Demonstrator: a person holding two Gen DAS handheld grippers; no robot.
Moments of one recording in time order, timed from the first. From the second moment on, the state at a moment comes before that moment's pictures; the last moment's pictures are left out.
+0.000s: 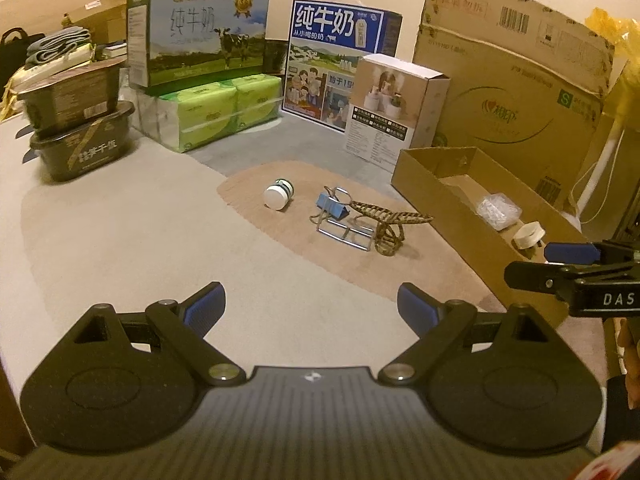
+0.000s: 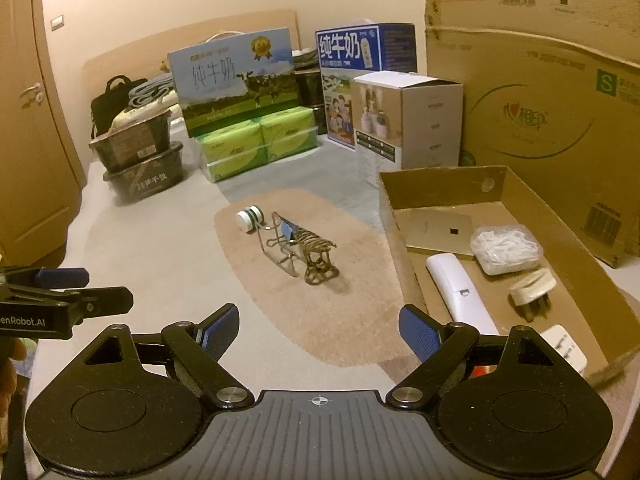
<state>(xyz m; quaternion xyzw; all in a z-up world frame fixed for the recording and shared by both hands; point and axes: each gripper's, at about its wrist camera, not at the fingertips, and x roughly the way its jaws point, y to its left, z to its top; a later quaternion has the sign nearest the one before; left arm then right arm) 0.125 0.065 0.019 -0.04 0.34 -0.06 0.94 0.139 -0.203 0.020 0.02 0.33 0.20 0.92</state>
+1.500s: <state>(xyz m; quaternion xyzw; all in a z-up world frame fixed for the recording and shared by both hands) 0.234 0.079 -0.058 0.01 0.35 -0.15 0.92 0.288 -0.122 -0.052 -0.09 0.40 0.28 0.87</state>
